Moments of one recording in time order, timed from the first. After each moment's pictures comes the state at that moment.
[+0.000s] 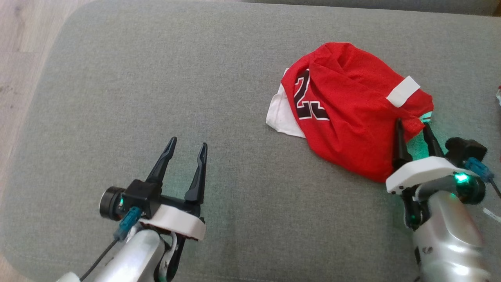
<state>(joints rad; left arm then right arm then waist) -0.31 0.27 -0.65 0.28 -0.52 0.17 -0.25 -0.44 -0.05 -0.13 0.79 0.18 0.12 -0.22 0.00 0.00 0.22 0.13</state>
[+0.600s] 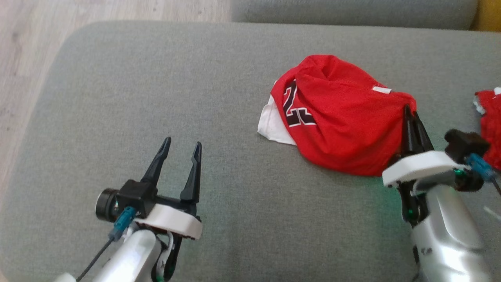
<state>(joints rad) -0.31 0.26 -0.61 0.29 -0.52 0.15 -0.25 -0.43 -0.05 -0.05 0.68 0.23 0.12 -0.25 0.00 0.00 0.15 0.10</state>
